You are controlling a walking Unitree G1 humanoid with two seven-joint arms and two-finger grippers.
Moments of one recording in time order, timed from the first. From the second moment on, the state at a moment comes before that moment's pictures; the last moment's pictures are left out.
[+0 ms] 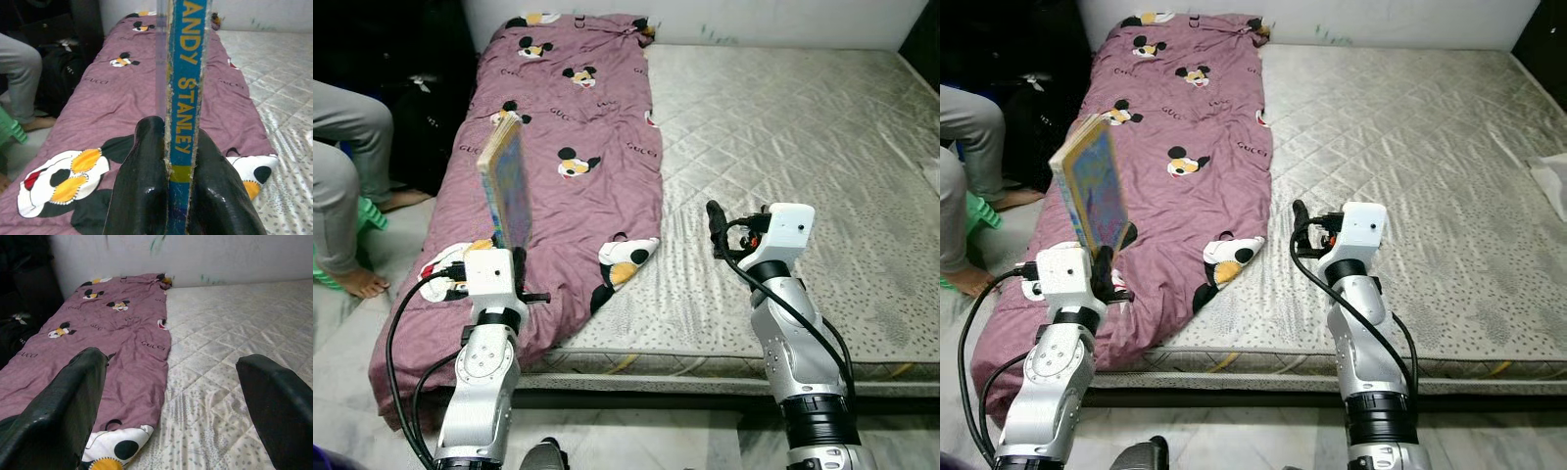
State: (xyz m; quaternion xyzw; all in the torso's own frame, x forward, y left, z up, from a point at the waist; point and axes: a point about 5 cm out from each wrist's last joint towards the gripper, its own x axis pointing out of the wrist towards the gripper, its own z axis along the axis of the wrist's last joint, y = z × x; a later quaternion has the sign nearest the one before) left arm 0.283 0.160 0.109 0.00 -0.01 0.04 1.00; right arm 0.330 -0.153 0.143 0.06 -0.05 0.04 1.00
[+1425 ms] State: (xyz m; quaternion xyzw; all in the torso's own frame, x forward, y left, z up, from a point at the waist) left arm 0.284 0.145 0.102 -0.03 0.00 0.01 1.00; right arm 0.325 -0.148 0.125 0.07 -0.03 0.03 1.00
